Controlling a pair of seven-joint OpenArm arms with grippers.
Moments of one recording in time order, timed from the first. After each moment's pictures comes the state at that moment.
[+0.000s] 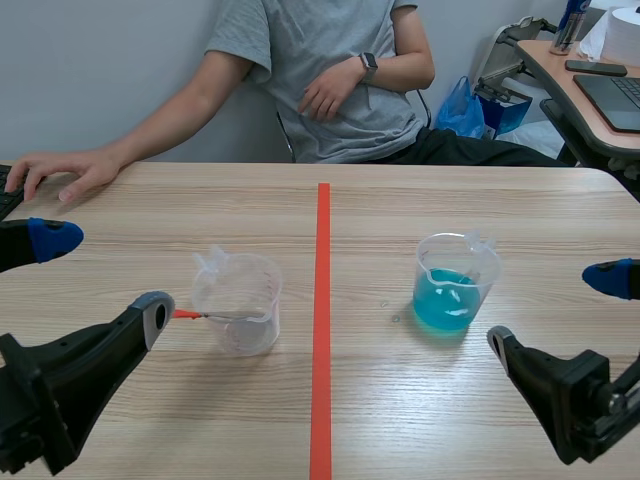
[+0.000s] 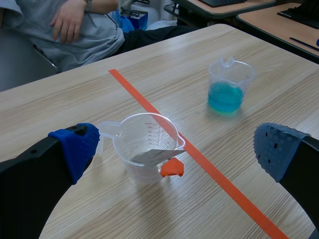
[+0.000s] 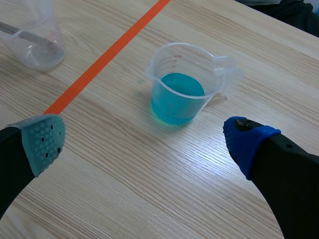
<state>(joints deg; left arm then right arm) 47.9 -32.4 -8.2 119.6 -21.3 -26.4 -11.0 -45.2 30.6 12.4 114.0 16.8 24.2 0.3</state>
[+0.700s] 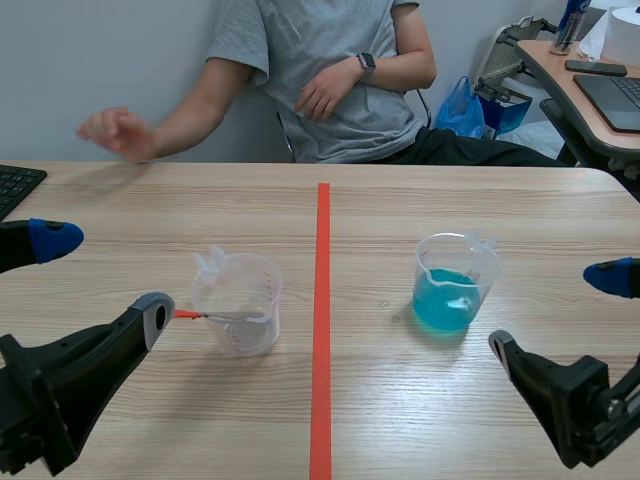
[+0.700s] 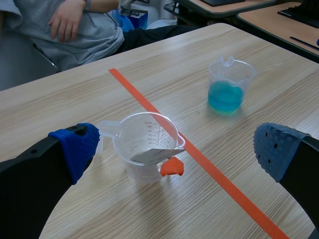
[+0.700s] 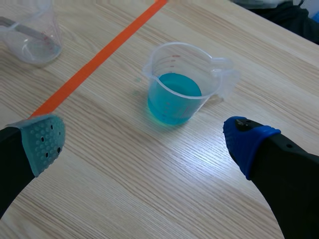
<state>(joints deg) 47.9 -32.4 -8.2 119.6 -21.3 -26.4 -10.8 -45.2 30.6 12.4 114.0 14.2 24.2 1.5</state>
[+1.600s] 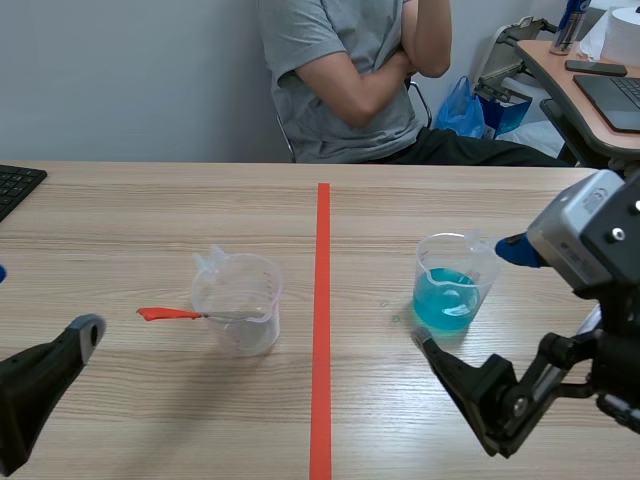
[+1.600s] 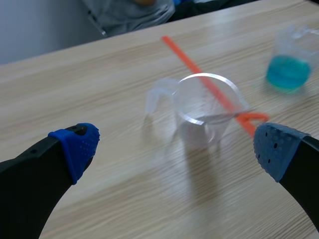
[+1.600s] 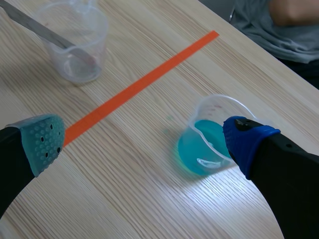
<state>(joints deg) 51.7 -32.4 -13.4 111.0 -21.4 -19.6 -14.9 -35.7 30.7 -0.3 114.0 3.6 25.3 2.9</state>
